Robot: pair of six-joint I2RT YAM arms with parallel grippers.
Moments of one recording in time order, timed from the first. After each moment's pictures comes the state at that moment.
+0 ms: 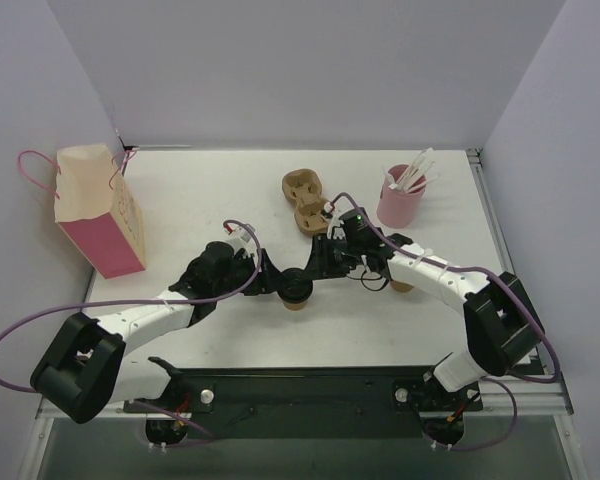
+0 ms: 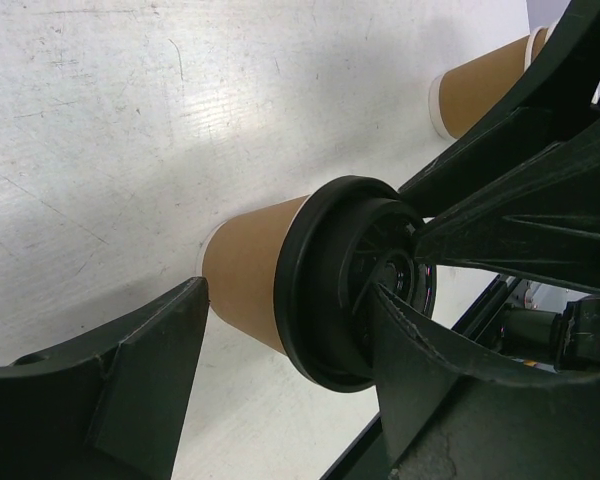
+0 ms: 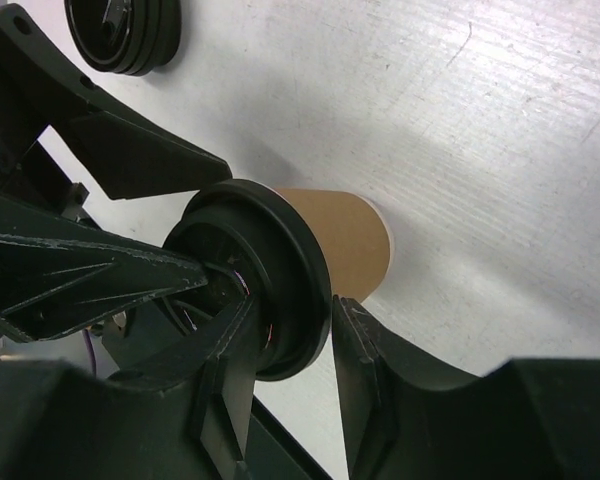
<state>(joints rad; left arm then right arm) -0.57 1.26 0.50 0.25 0.29 -0.72 0.62 1.52 0.91 -0.20 -0.41 0.50</state>
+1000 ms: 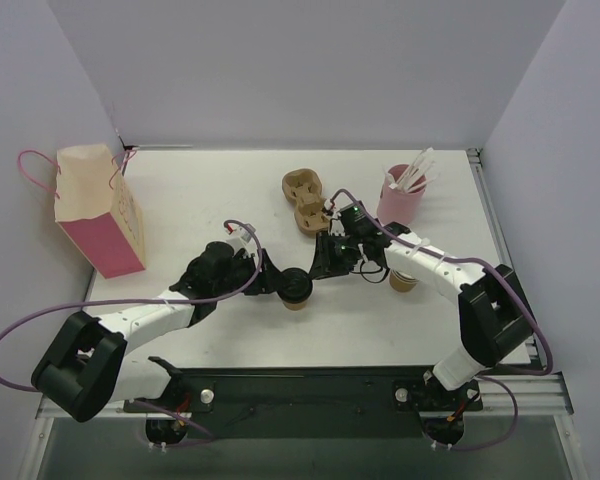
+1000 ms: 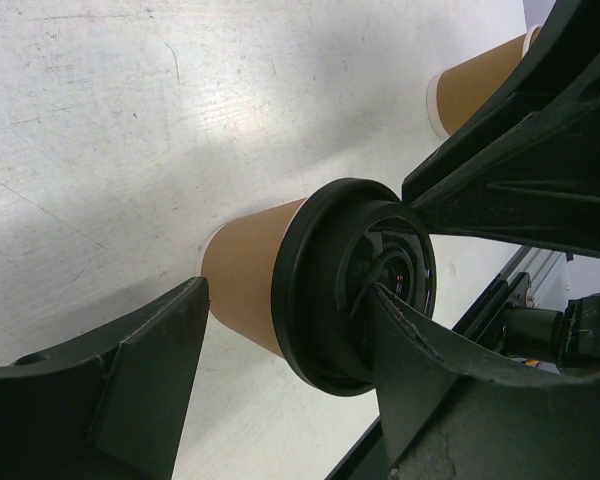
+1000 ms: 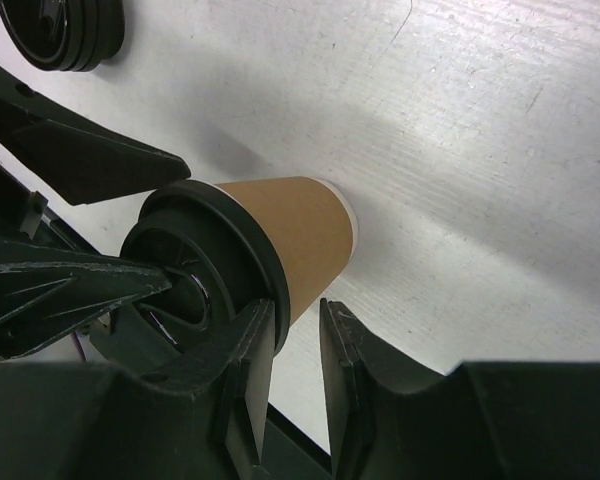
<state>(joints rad) -0.57 1.27 0.49 0.27 0.30 -0.71 0.59 1.57 1.03 -0.41 -0.38 0.47</state>
